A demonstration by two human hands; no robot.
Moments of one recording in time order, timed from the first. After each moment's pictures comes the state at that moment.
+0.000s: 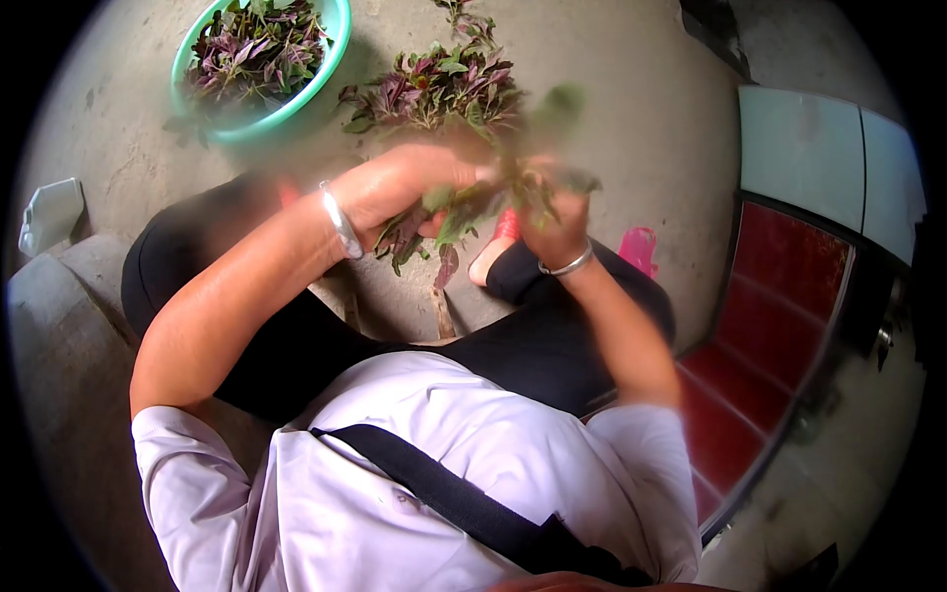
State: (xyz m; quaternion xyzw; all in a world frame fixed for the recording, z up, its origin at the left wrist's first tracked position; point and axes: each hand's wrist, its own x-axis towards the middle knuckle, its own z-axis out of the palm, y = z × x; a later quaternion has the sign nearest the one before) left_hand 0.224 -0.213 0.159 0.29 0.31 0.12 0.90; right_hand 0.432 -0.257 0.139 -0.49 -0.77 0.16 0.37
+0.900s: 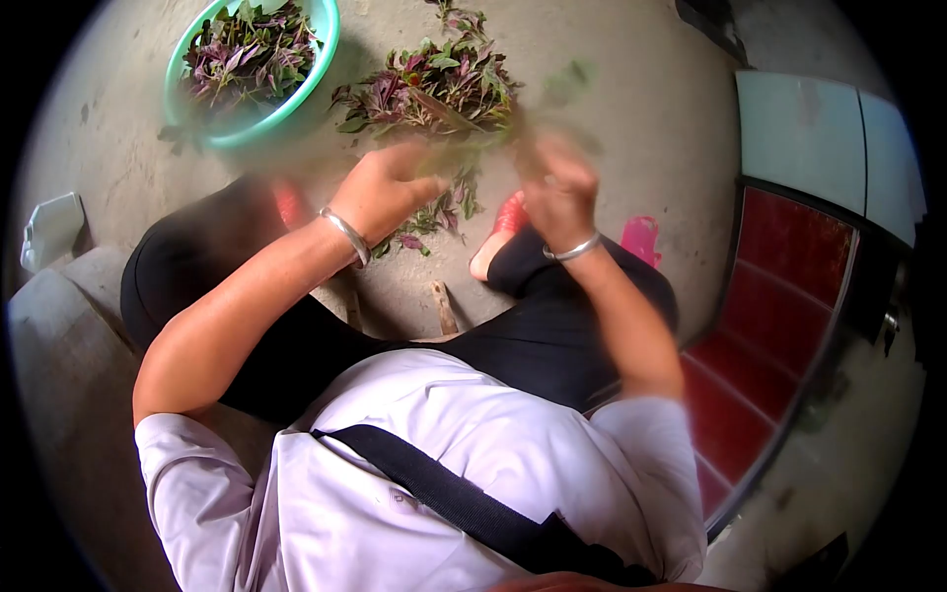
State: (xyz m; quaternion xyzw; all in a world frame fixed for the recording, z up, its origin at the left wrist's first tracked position) left_hand 0.232 -0.234 0.116 0.51 0.49 0.20 0.67; right_hand 0.442 -0.250 0.134 -0.56 -0.75 0.09 0.34
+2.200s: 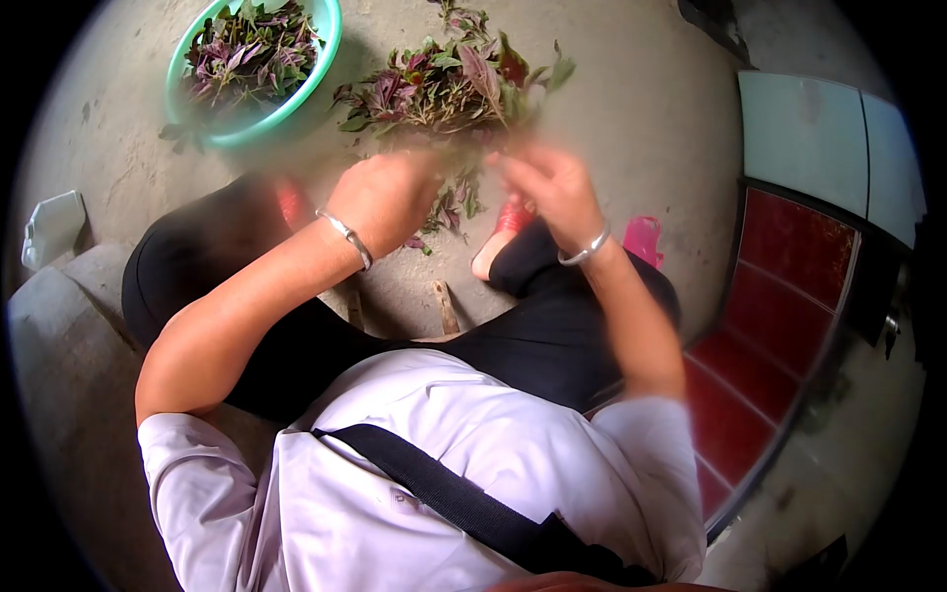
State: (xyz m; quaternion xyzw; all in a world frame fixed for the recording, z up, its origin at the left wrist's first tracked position) left_hand 0.231 -0.237 0.136 0.80 0.45 0.16 0.37; right_hand 0.437 -0.249 0.157 -0.59 -0.43 0.61 0.30
